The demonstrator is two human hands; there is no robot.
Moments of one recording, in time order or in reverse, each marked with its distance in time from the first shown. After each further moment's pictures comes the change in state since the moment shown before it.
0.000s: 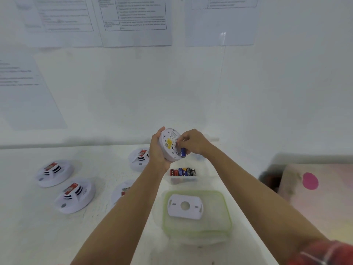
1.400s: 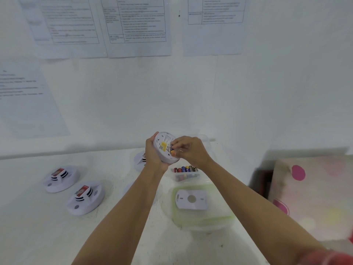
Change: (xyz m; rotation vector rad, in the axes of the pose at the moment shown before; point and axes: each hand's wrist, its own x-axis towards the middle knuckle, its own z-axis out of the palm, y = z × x) left_hand -0.030 0.020 -0.016 -0.043 -0.123 -0.082; right_hand -0.039 -0.002 0.039 0.306 0.254 -0.324
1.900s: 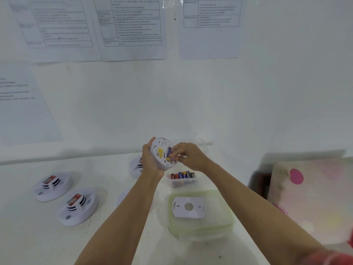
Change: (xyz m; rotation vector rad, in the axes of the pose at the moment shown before) left_hand 0.037 -0.006 -0.024 0.065 0.087 0.058; right_hand 0.013 0.007 -0.012 -0.310 -0.203 0.028
